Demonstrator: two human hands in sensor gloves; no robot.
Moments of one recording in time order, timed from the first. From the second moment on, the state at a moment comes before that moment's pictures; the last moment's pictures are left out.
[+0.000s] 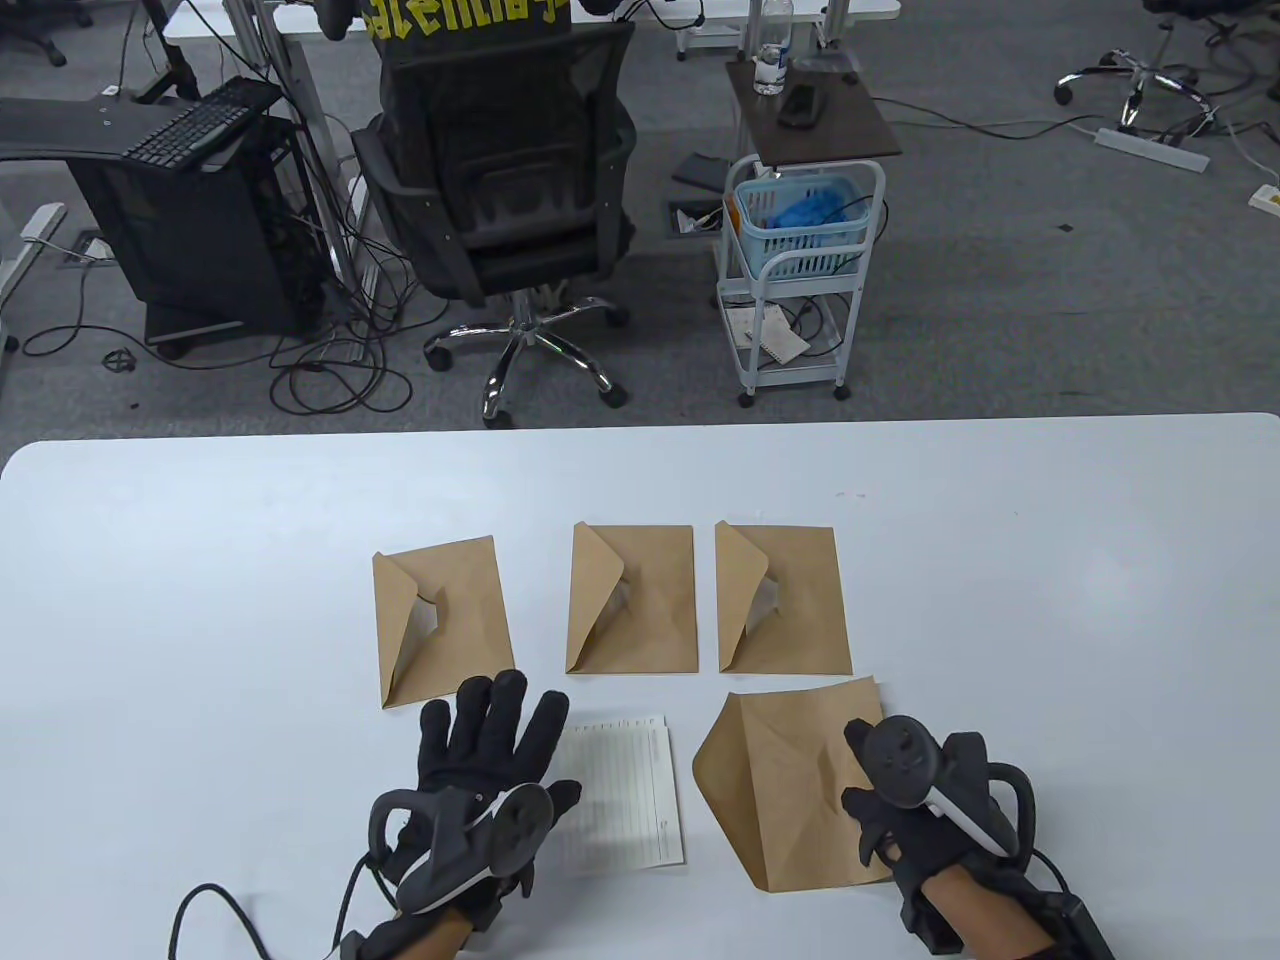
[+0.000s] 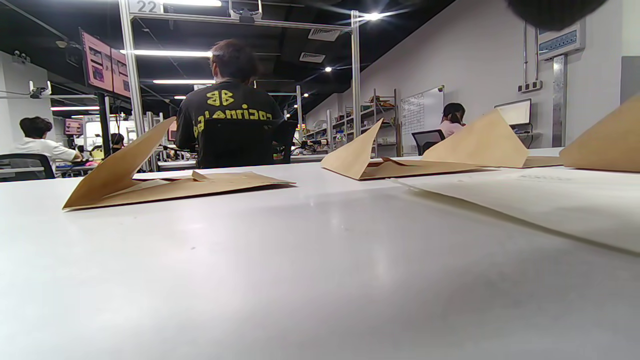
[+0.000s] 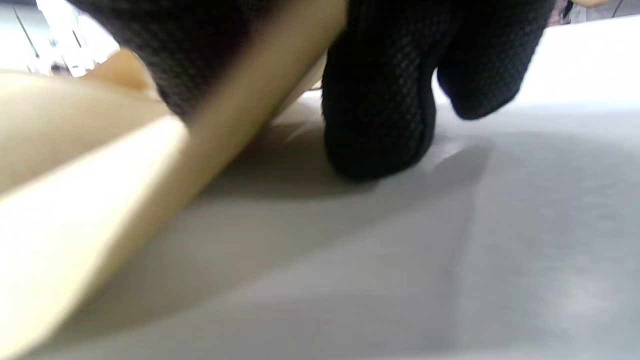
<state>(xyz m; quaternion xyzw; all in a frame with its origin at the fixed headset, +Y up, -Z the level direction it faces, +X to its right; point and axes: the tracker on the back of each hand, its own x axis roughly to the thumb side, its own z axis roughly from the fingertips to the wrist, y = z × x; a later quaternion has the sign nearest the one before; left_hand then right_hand) -0.179 -0.742 -0.272 0.07 -0.14 -0.02 0.99 0.203 -0.757 -0.287 -0.01 0.09 0.99 0.06</state>
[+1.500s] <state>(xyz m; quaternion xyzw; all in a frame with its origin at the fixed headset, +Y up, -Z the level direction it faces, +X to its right) -0.172 -0.744 -0.273 0.06 -0.13 -0.03 0.99 0.179 -0.734 -0.430 -0.19 0.07 0.97 0.14</state>
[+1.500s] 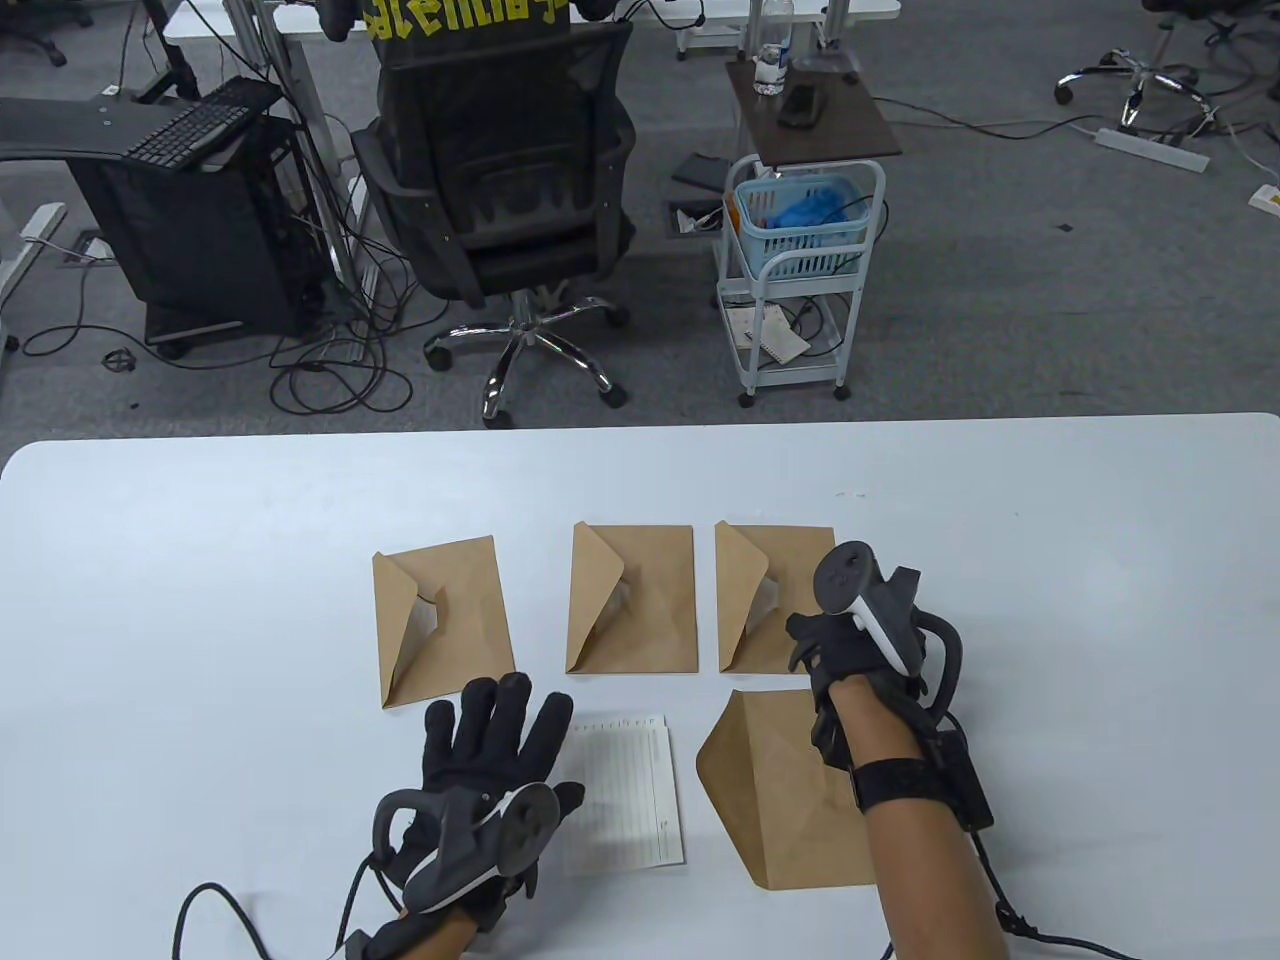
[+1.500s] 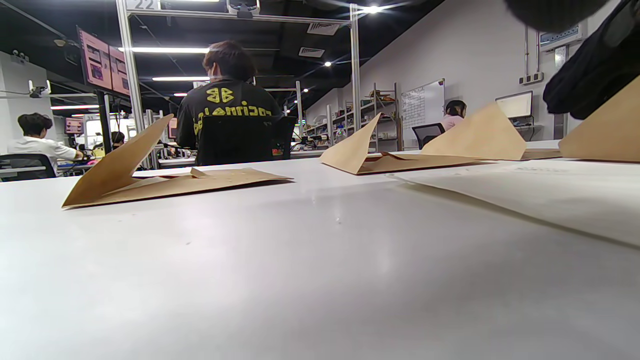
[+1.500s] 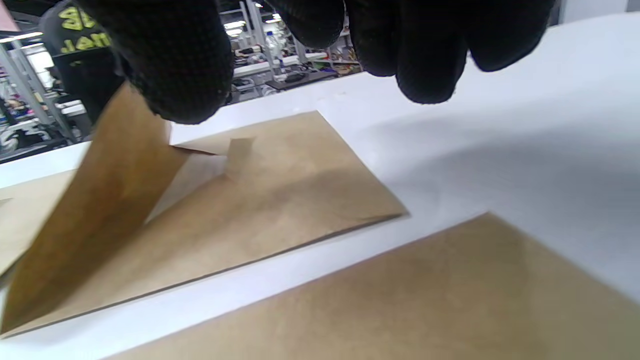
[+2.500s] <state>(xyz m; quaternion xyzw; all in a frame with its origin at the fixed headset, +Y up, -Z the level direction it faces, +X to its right) -0.169 -0.742 -0.273 0.07 -0.14 -0.05 0.99 0.178 -0.764 -0.460 -0.24 0.12 0.94 0.19</state>
